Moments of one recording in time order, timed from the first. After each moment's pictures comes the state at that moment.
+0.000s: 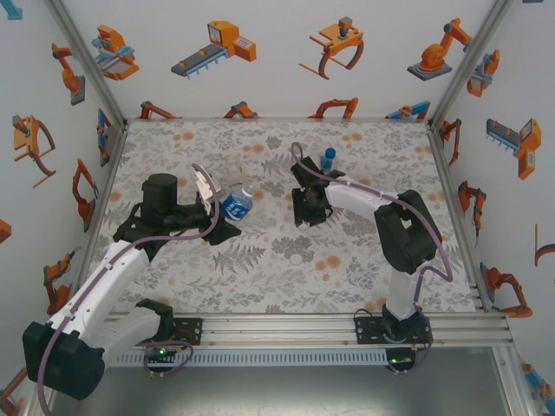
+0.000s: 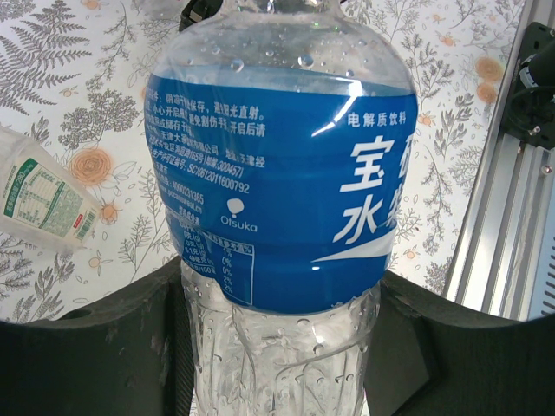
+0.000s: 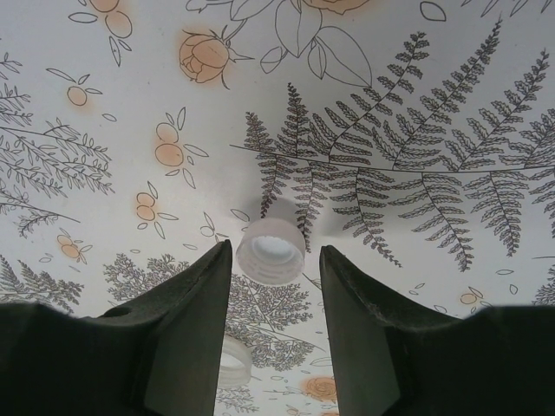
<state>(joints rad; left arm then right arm) -0.38 0.98 0.77 -0.35 0.77 0.30 0.61 1.89 1.28 -0.61 -0.01 0.47</state>
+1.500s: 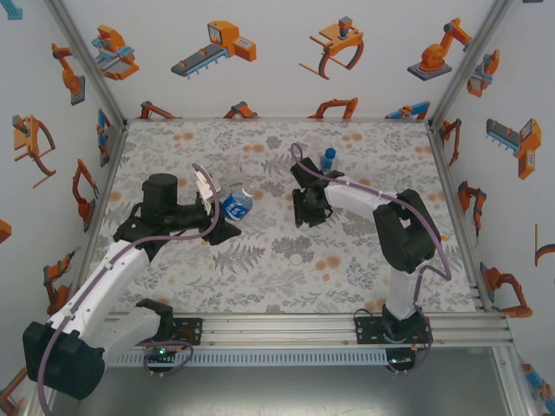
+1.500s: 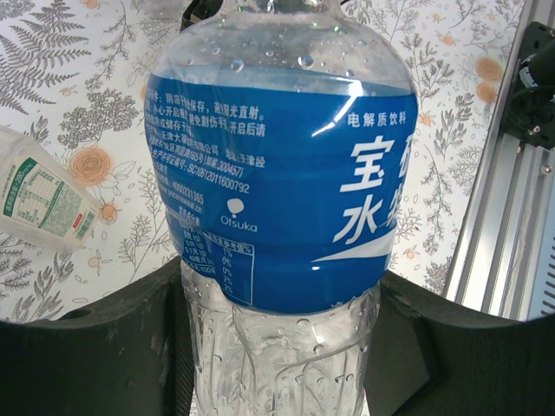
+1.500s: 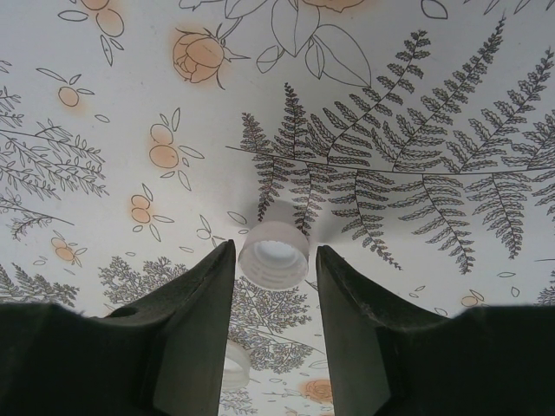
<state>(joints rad) -0.38 0.98 0.77 -0.35 0.77 0.30 0.61 1.89 1.28 -0.61 -0.01 0.47</state>
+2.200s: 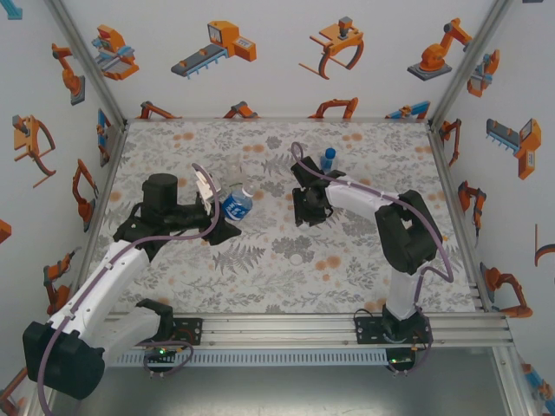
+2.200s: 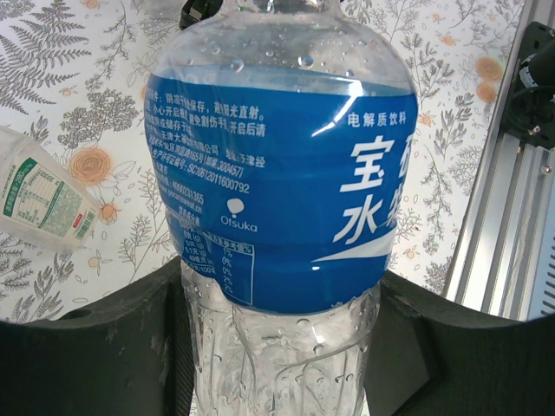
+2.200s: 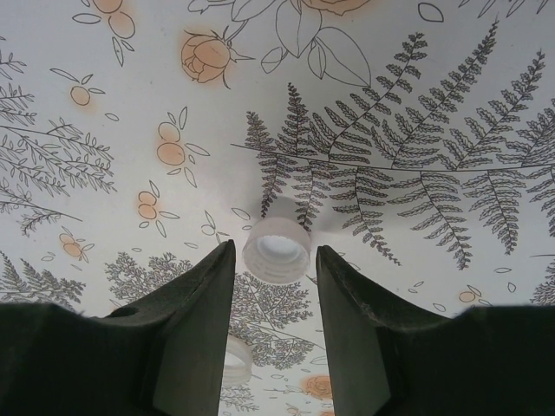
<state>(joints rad) -0.38 0.98 0.77 -0.35 0.77 0.30 0.61 1.88 1.28 -0.61 -0.01 0.47</state>
